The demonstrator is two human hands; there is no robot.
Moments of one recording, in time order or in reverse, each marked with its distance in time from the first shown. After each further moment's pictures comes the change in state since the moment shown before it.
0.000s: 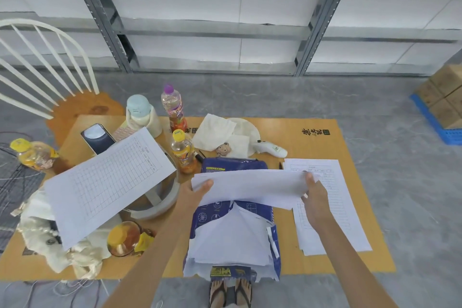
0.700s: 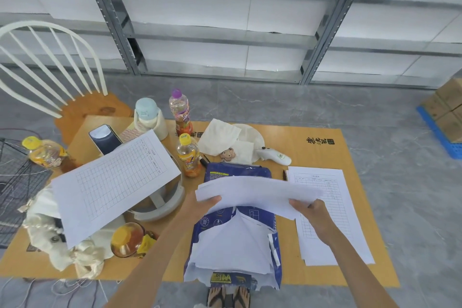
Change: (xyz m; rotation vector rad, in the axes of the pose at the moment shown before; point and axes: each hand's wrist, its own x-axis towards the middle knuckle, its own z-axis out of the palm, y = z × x) left_hand 0.008 -0.011 -0.005 0.245 -0.052 -0.014; right_hand 0.015 0.021 -0.021 -0.357 -0.221 0.057
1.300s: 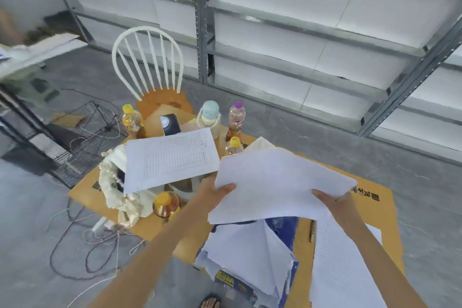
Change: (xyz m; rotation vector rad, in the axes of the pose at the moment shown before) left_hand -0.069 0.029 -0.041 -0.093 0.194 0.126; right_hand 0.002 -0.120 0.023 -0.233 -0.176 -0.306
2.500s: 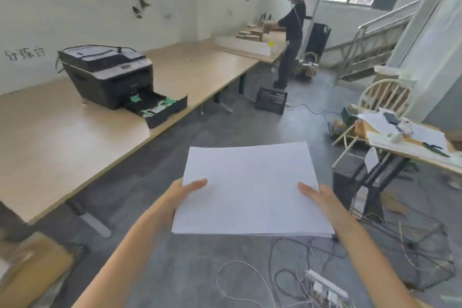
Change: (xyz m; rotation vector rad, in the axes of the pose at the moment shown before) left_hand -0.561 -0.189 -0.307 -0.961 1.496 -0.046; right_hand -0.354 -0.208 0.650 -0.244 -1.781 -0.329
